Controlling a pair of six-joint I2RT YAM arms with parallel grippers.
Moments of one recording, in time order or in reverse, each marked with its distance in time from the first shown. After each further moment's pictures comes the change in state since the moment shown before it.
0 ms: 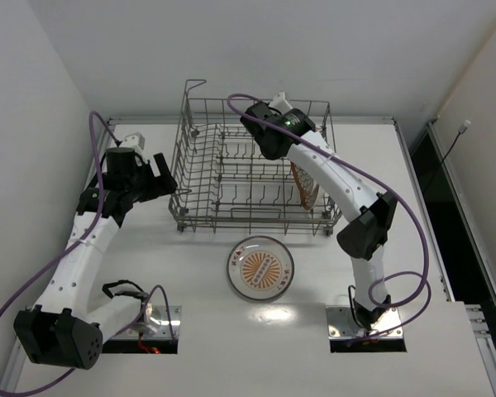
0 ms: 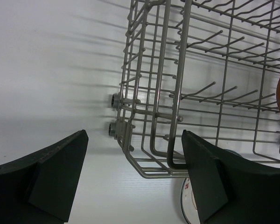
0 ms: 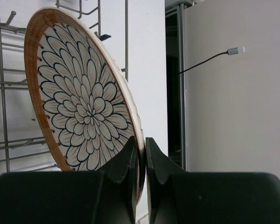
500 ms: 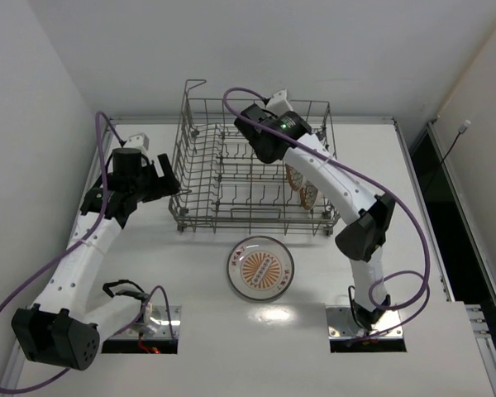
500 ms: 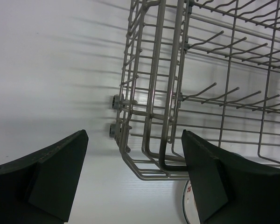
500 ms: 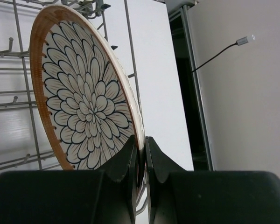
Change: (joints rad) left arm -0.049 0.000 -0.002 0.005 -0.058 -0.009; right arm 0.040 0.002 0.023 -0.010 0.058 0.187
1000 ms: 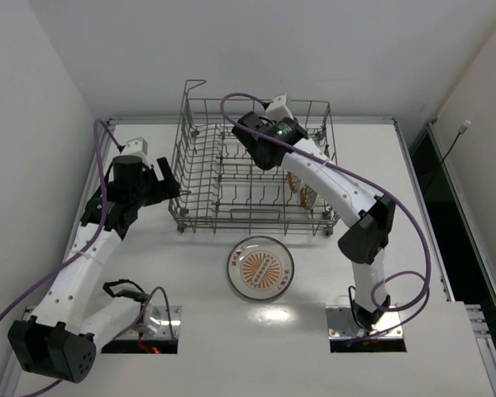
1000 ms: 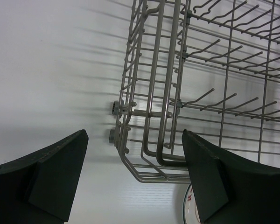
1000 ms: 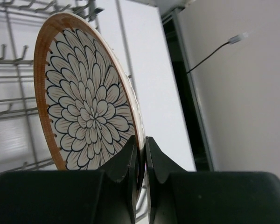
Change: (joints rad) left arm -0.037 -0.073 -0.075 0.066 -0.067 -0.023; right arm 0.021 -0.031 -0.117 0.050 0.051 0.084
